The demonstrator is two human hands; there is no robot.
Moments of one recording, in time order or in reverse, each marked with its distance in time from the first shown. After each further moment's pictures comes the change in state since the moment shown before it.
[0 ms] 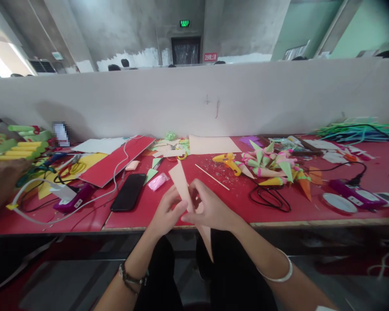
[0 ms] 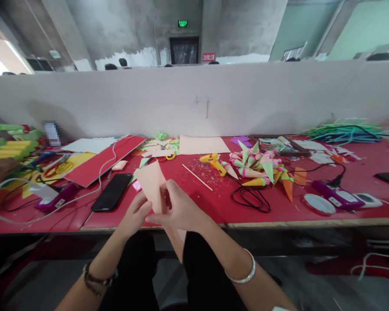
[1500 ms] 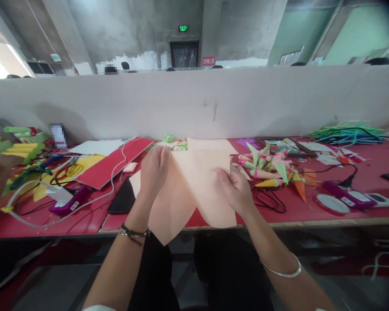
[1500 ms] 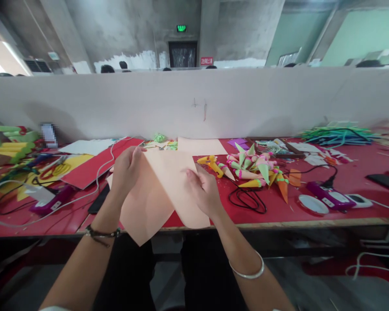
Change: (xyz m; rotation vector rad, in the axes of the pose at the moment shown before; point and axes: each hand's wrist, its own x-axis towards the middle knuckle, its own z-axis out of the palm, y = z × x) left_hand 0.081 0.012 -0.034 0.478 0.421 0.000; right_hand 0.000 0.006 -0.045 -0.051 0.563 -0.099
